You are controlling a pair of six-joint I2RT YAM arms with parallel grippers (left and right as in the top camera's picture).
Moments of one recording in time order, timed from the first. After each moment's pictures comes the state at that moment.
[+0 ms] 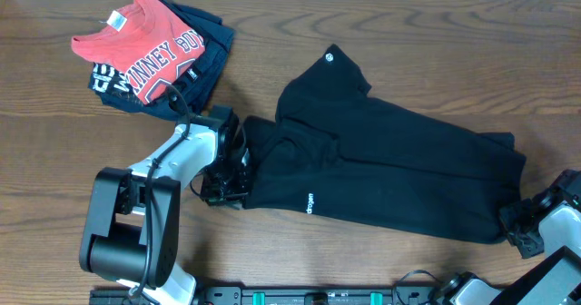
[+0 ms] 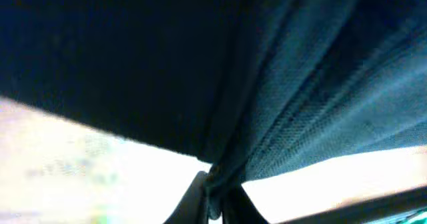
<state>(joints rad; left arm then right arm) -0.22 1.76 0.94 -1.04 0.31 -0.19 -0.77 1.38 0.58 -0.62 0.13 0.48</state>
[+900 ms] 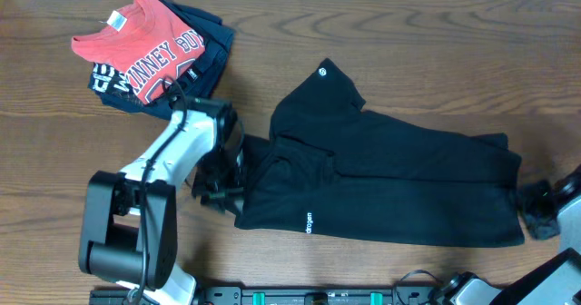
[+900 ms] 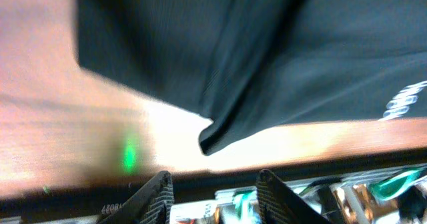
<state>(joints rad) -0.23 1.75 1.13 -1.32 0.26 -0.20 -0.78 1.39 0.79 -0.72 -0.06 0.45</state>
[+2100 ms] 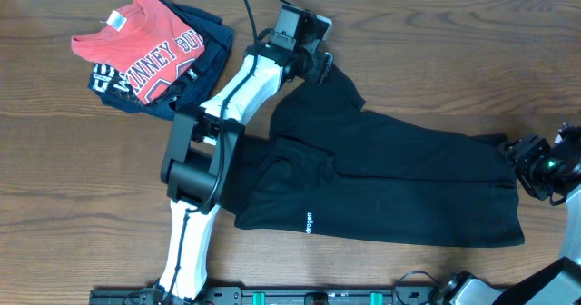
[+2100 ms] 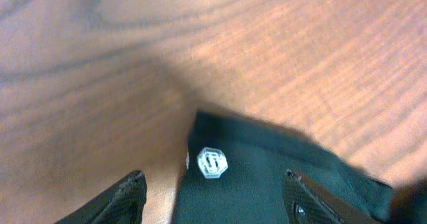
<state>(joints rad) -0.41 2.30 1.79 -0.37 0.27 0.01 -0.69 1.38 0.91 -0.73 -0.46 0.28</state>
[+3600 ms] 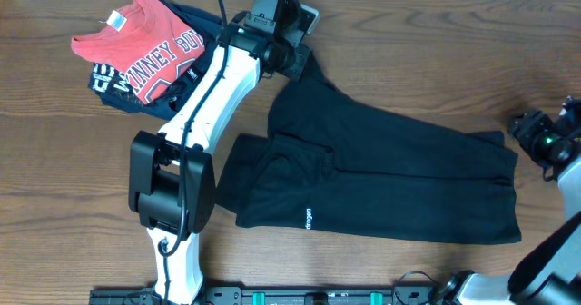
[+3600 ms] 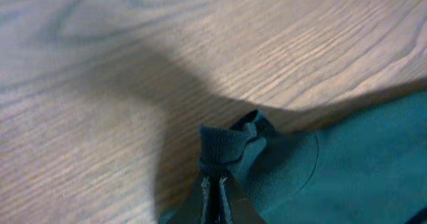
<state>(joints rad) -0.37 2.06 1.80 -0.74 0.26 0.10 -0.63 1.60 0.92 -0.27 -0.41 0.28</state>
